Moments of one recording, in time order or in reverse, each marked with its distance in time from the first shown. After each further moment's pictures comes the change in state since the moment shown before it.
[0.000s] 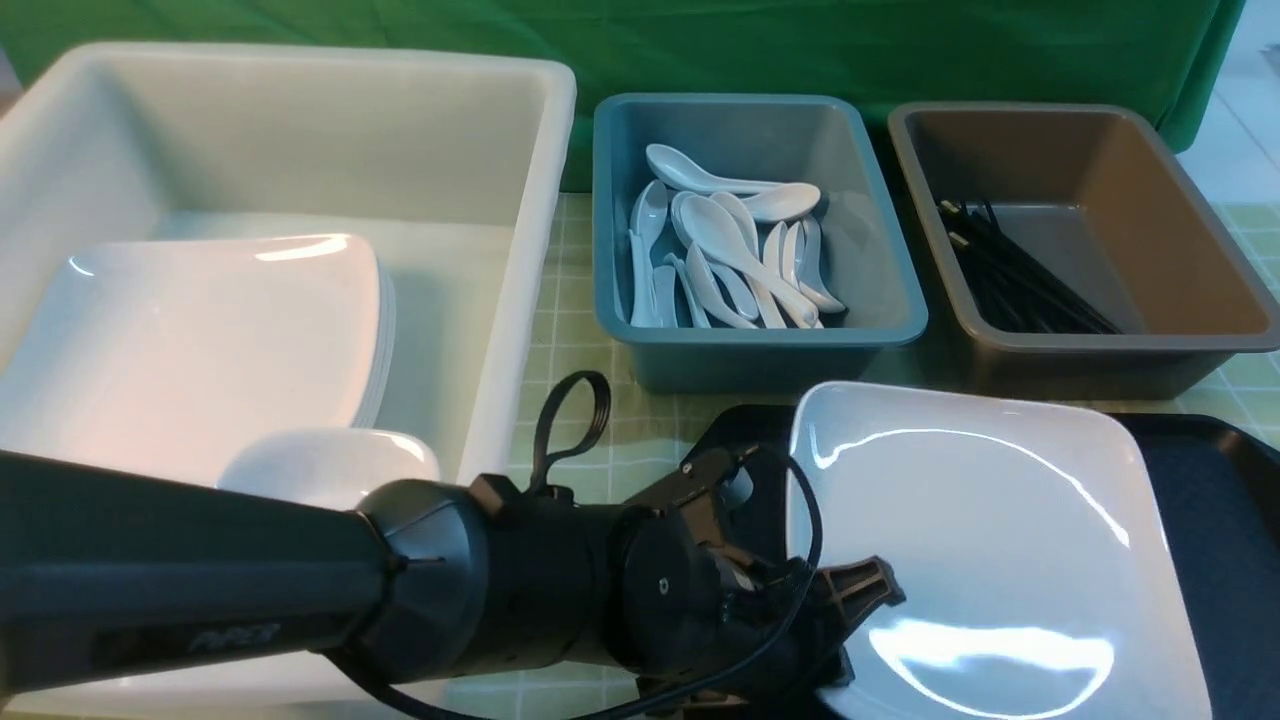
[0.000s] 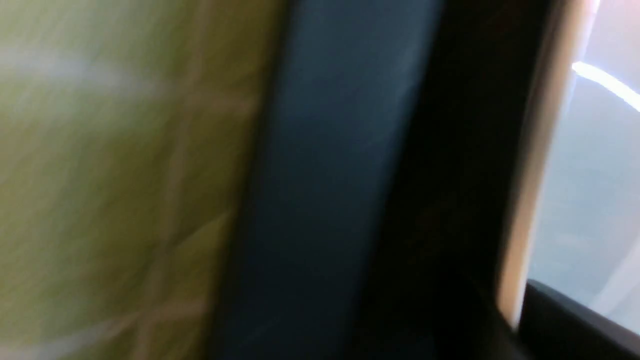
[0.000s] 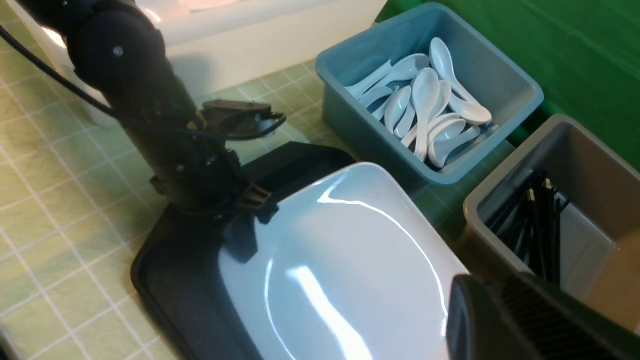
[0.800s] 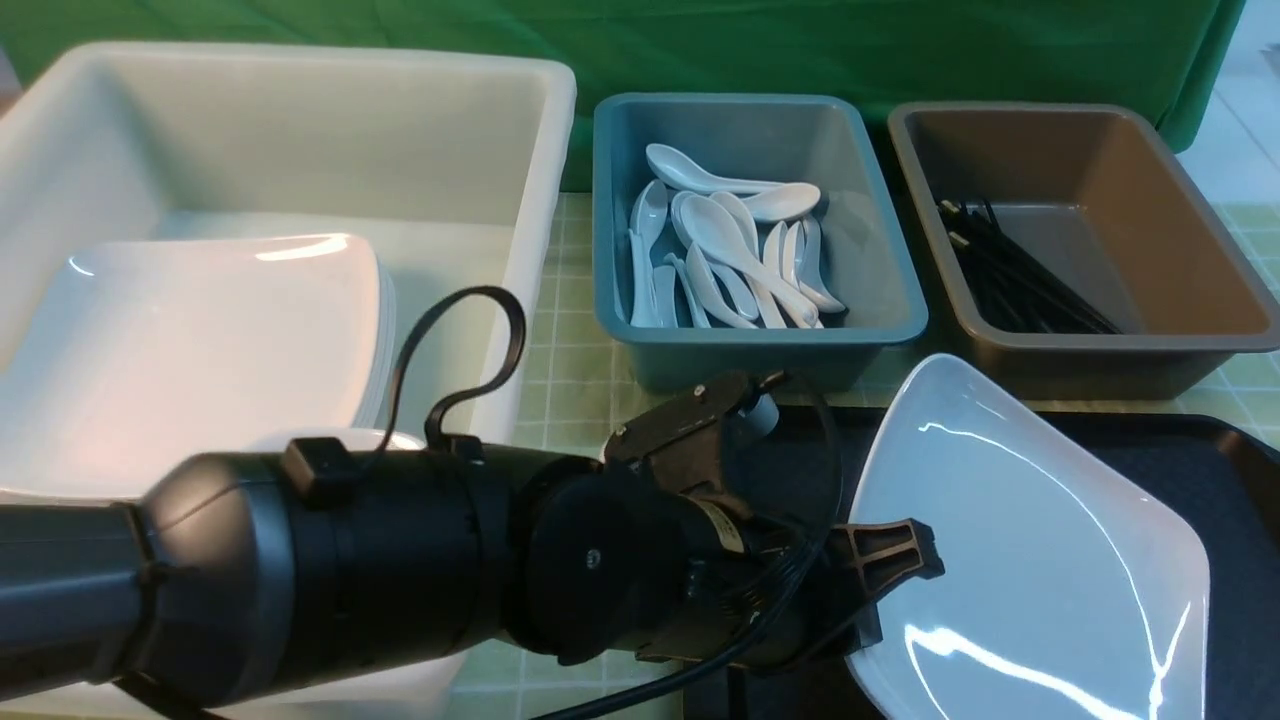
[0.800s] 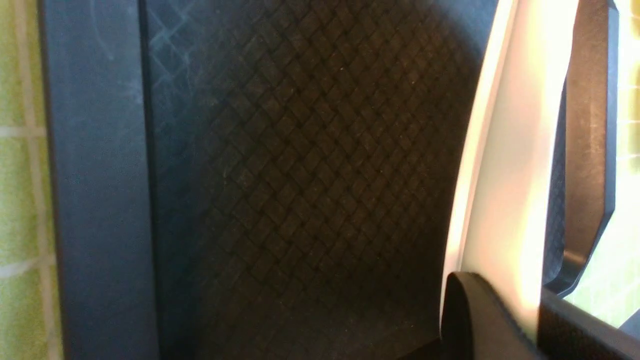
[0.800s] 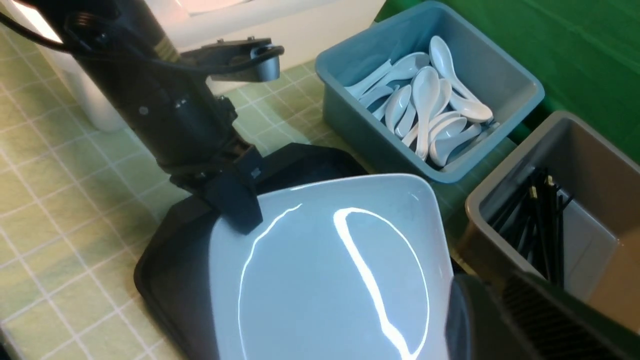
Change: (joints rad) right arm 0.000 0.000 0.000 0.000 0.000 0.014; left arm -0.017 -0.216 0.011 0.107 0.070 0.029
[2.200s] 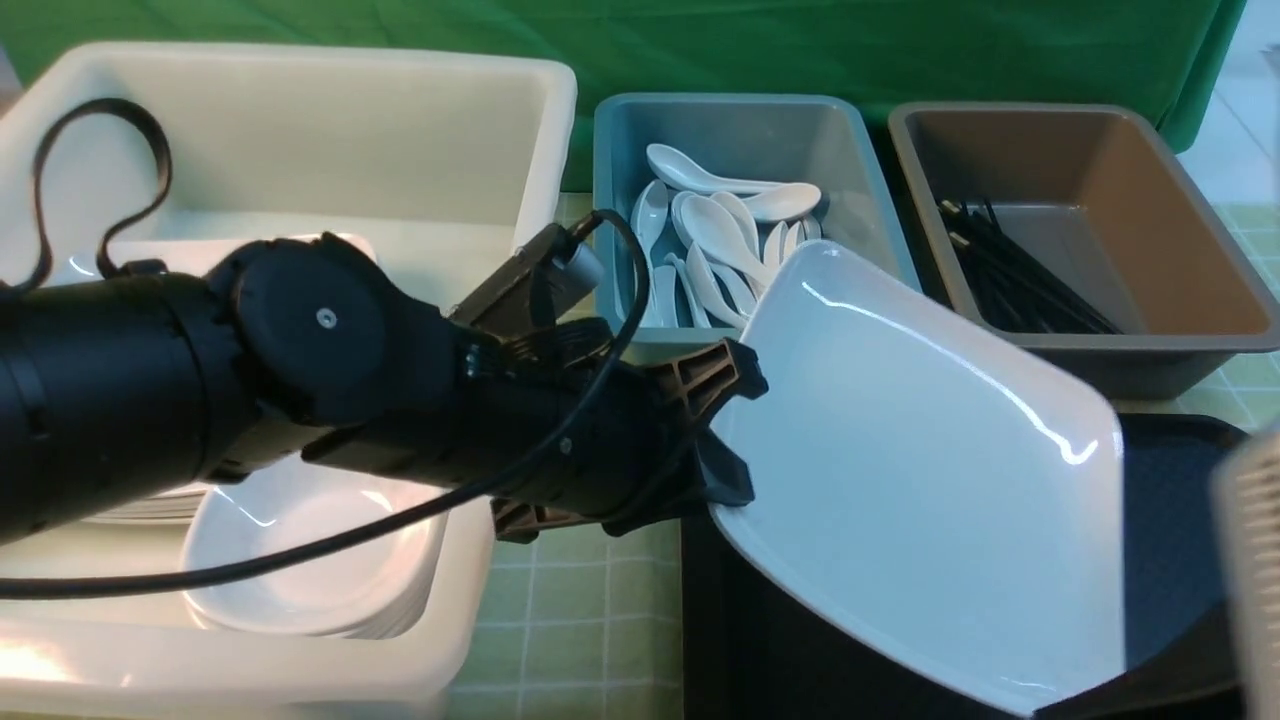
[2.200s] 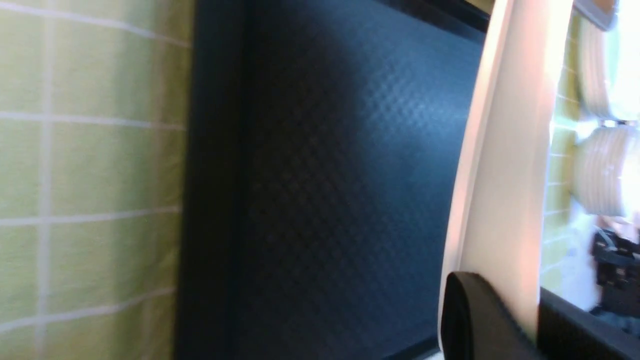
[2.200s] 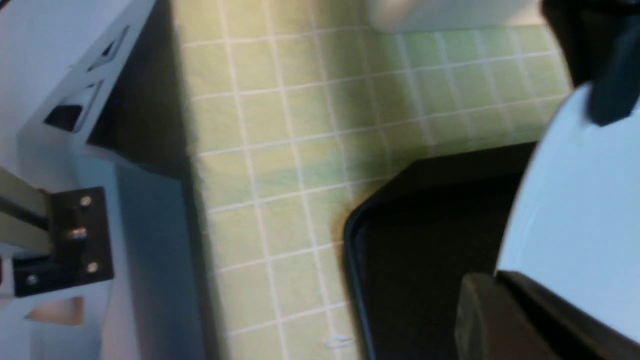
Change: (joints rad) right arm 0.000 0.336 0.072 0.412 -0.149 -0.362; left arm 0.301 -0.166 0.003 -0.293 0.239 0.339
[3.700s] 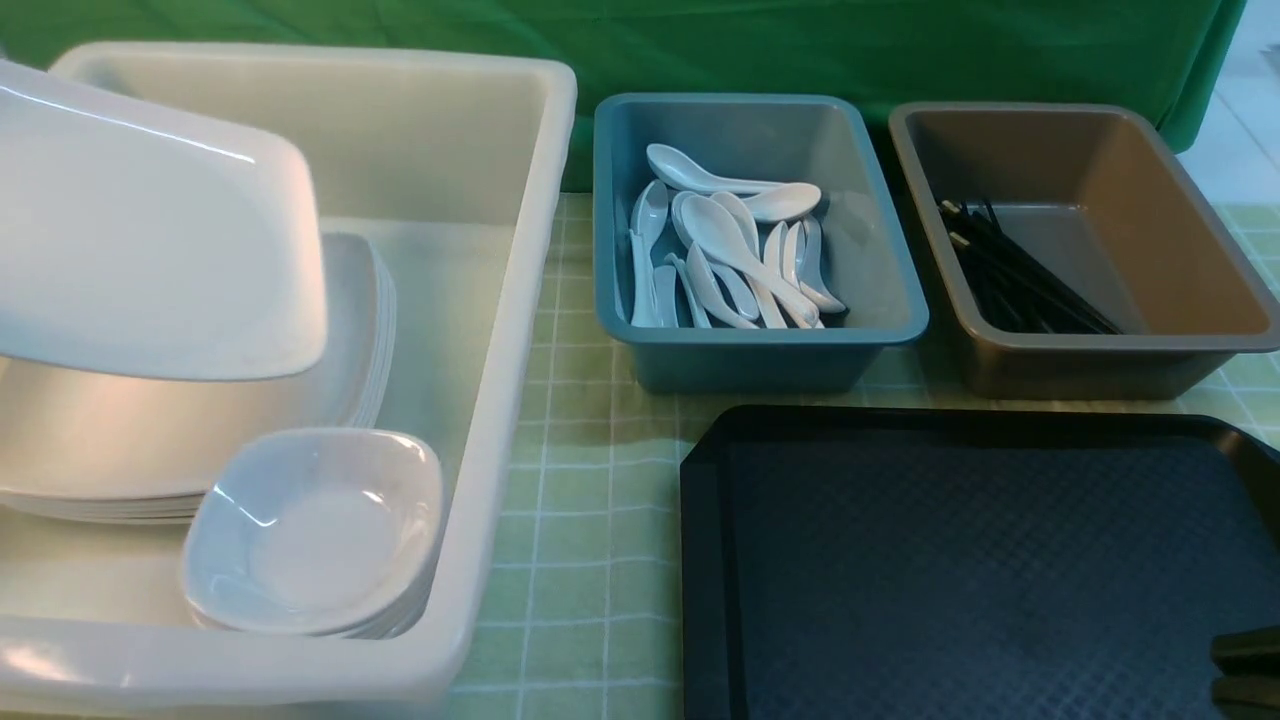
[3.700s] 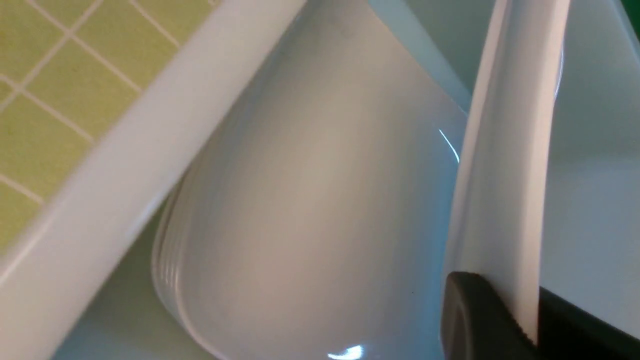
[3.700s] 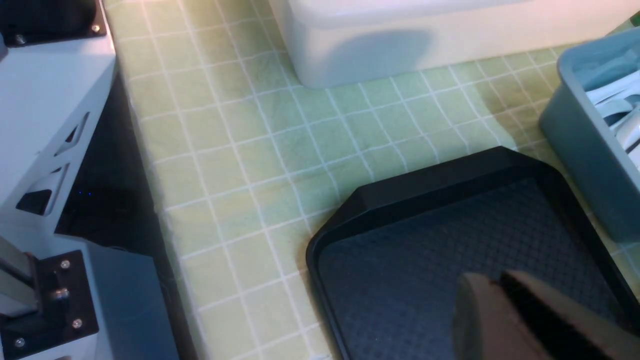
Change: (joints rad) right arm 0.000 -0.146 0.007 -0.065 0.001 0.129; left arm 1.339 0.003 -0.139 0.025 0.461 0.511
